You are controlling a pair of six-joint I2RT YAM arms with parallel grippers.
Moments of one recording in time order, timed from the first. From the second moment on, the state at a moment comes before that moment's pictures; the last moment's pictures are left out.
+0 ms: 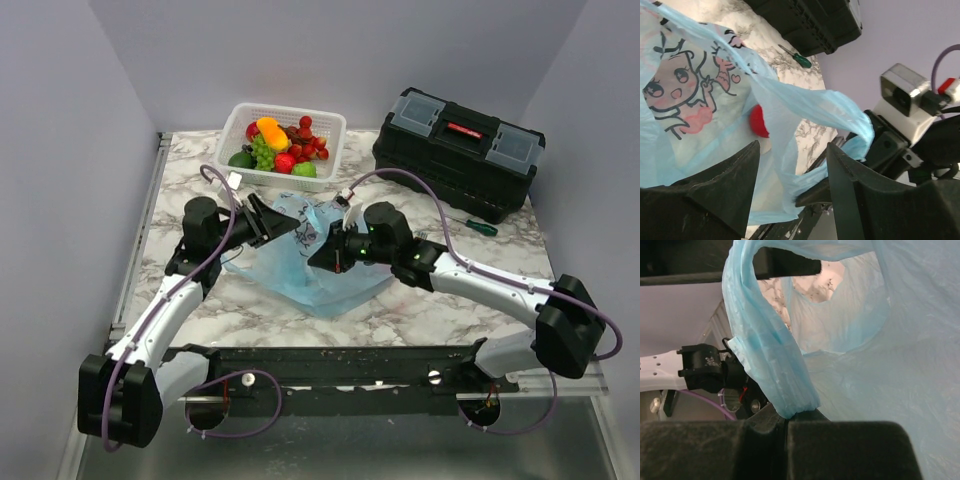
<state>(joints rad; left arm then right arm) -0.22 1.05 0.67 0.18 0.69 -0.92 0.87 1.39 0.93 0.07 -0.32 0.55</state>
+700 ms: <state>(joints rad) -0.57 1.21 0.72 0.08 0.46 -0.83 0.87 0.85 0.69 -0.21 0.02 0.58</state>
